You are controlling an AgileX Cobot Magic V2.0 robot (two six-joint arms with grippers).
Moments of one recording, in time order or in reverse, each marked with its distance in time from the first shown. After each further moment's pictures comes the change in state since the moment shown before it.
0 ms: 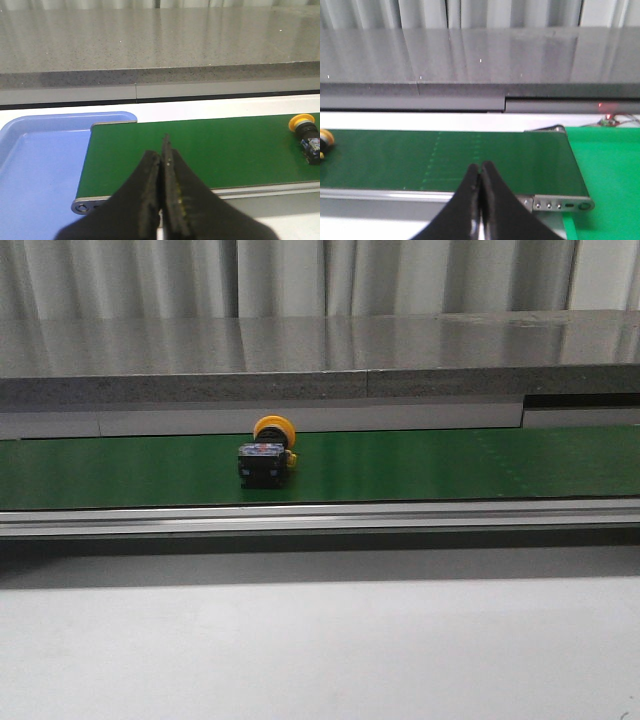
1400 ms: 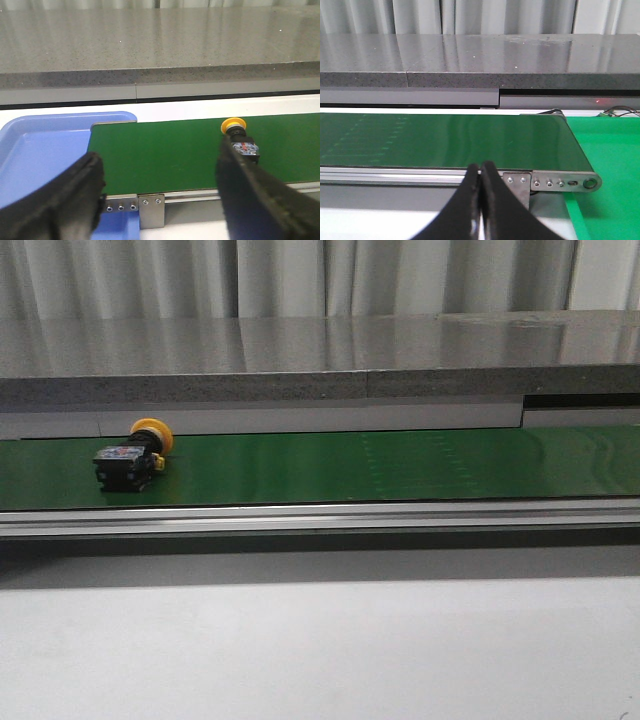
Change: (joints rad) left arm 0.000 0.000 0.000 0.000 0.000 0.000; right arm 0.000 -0.226 0.412 -0.019 -0.323 0.000
